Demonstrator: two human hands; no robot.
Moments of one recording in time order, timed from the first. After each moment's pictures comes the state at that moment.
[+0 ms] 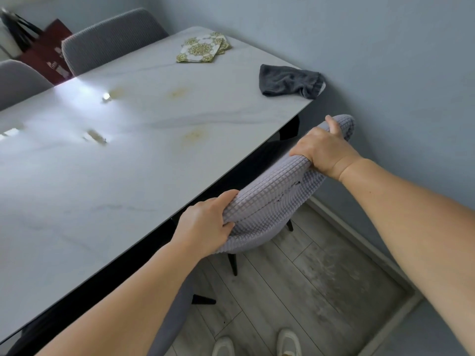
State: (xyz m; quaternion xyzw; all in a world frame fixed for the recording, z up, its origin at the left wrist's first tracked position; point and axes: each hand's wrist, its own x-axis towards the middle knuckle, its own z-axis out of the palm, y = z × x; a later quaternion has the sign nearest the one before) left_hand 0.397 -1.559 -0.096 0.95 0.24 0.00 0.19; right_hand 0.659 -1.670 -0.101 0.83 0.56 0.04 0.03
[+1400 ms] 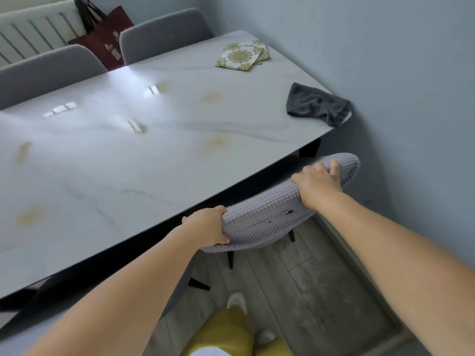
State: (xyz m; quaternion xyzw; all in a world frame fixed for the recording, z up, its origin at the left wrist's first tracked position) left_hand 0.415 -1.553 -0.079 0.85 0.39 -0.26 0.23; right_hand 0.637 -1.653 -0.079 0.85 0.51 -0.05 0.13
